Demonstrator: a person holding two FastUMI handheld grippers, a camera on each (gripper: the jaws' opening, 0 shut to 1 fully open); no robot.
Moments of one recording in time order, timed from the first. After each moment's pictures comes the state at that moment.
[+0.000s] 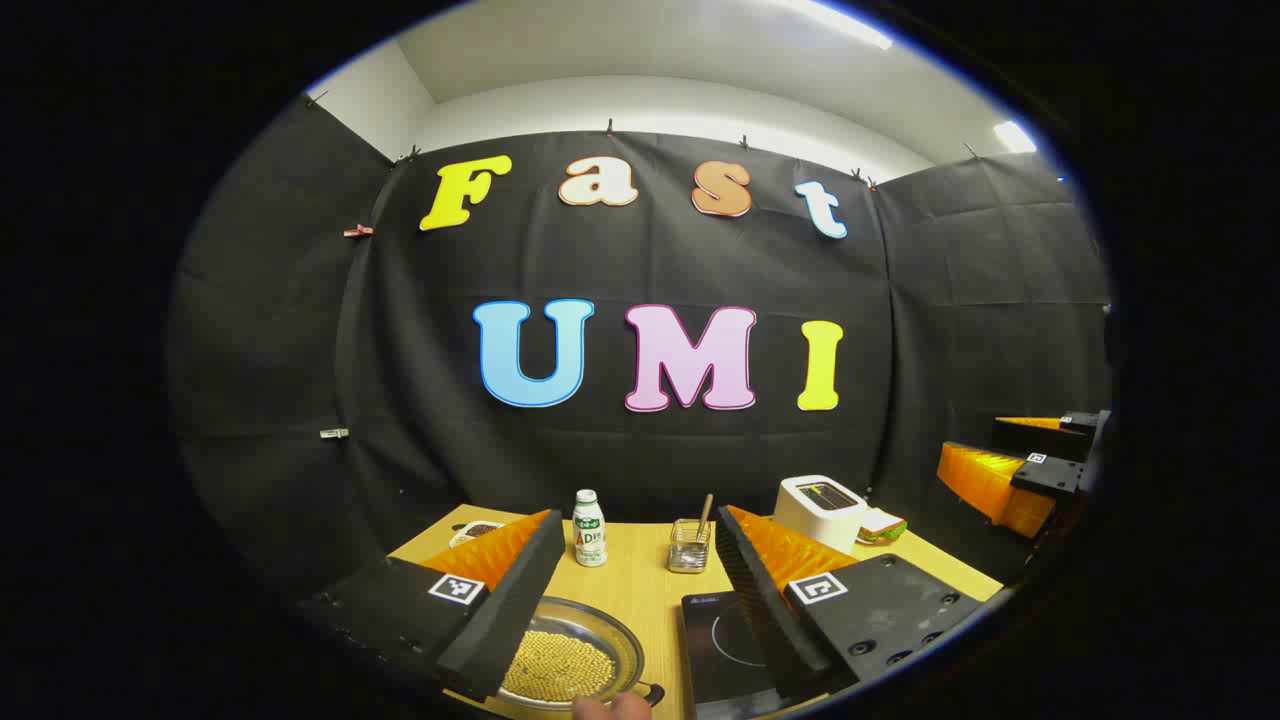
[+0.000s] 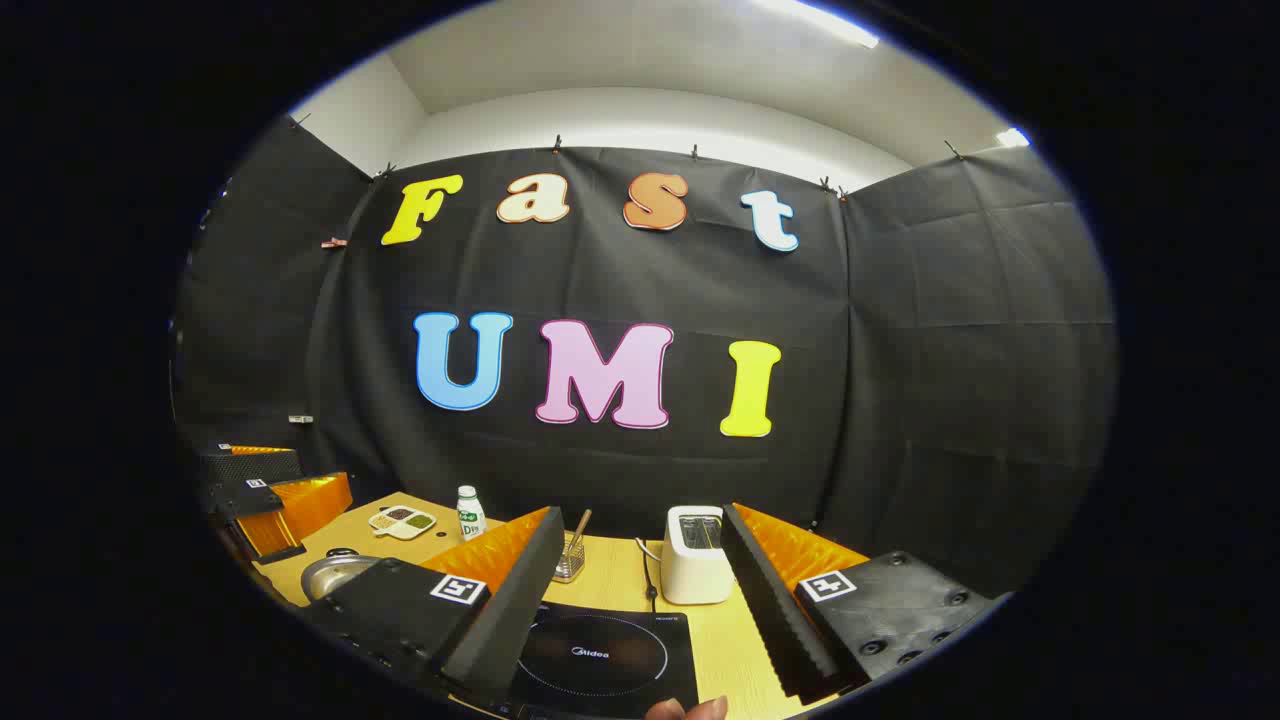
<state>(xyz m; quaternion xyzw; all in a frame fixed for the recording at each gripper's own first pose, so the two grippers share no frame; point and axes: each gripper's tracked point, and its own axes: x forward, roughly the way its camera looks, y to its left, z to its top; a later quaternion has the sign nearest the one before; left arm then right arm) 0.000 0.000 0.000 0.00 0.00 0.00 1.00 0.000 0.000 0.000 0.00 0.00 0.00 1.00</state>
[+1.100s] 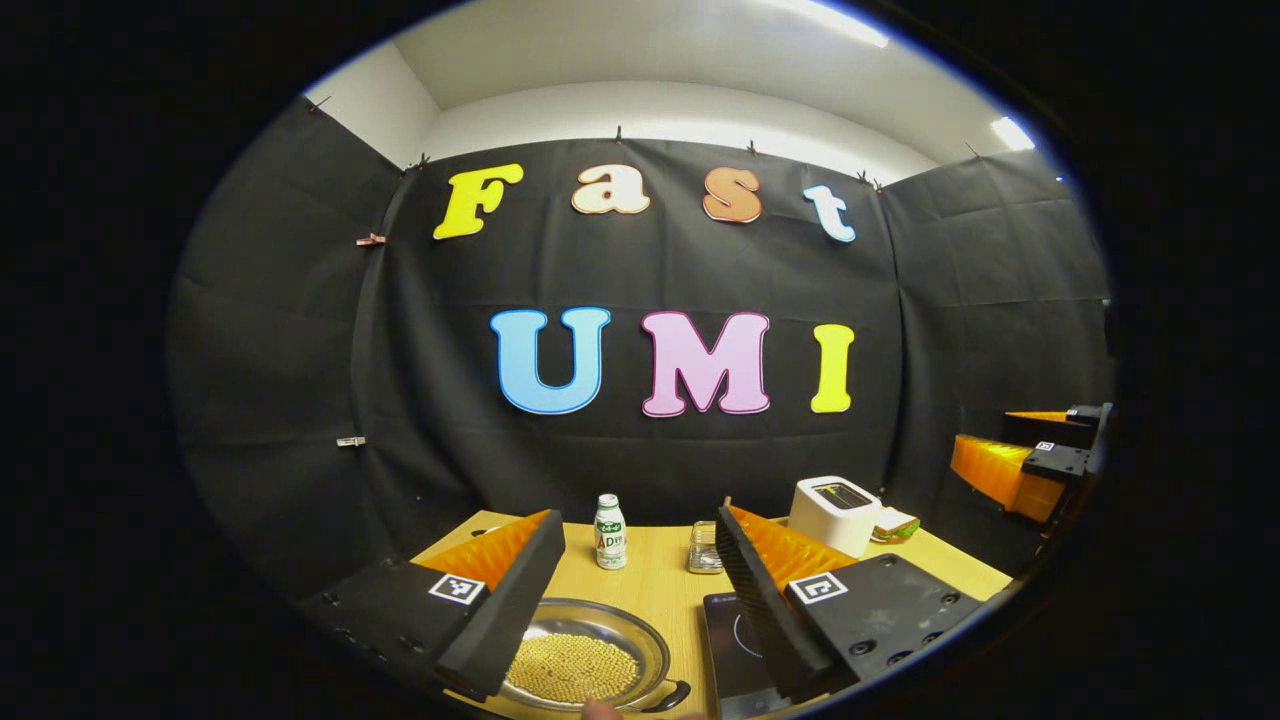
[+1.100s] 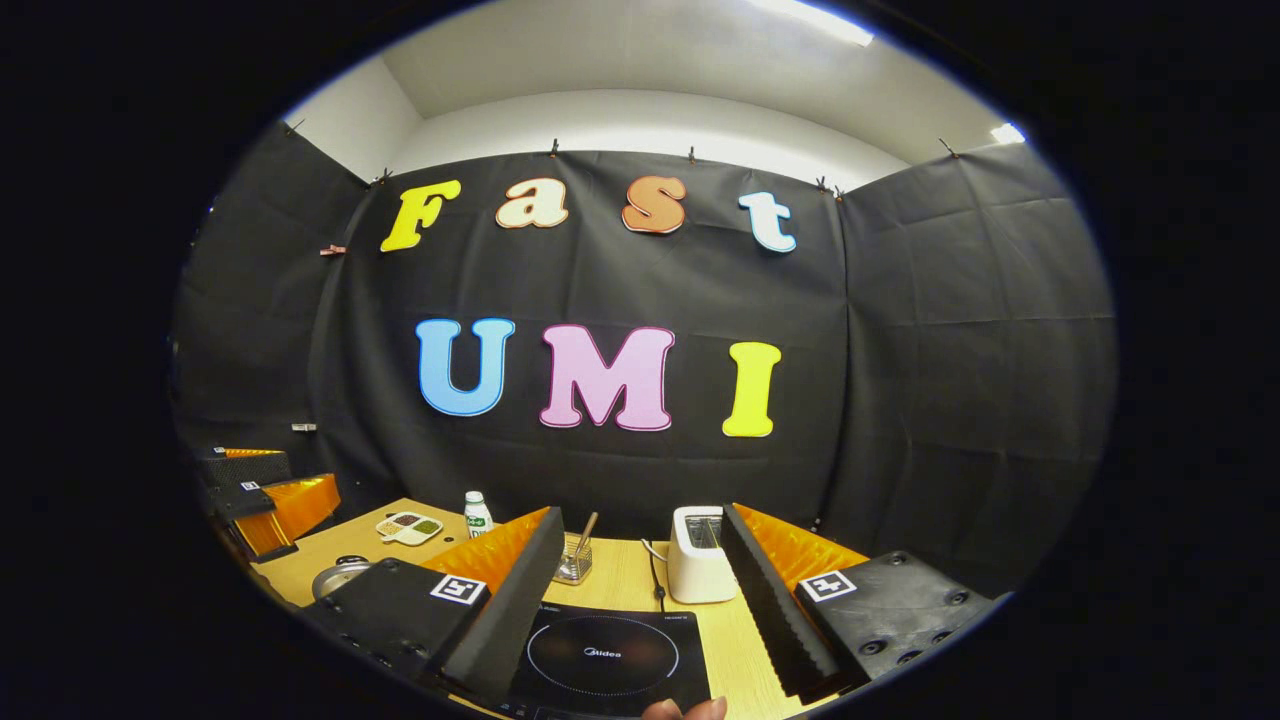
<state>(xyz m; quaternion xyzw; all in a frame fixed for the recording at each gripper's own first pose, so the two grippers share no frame) -0.014 0.022 0.005 0.00 -0.01 0.01 1.00 -0.008 0.009 0.008 0.00 -0.01 0.00 1.00</state>
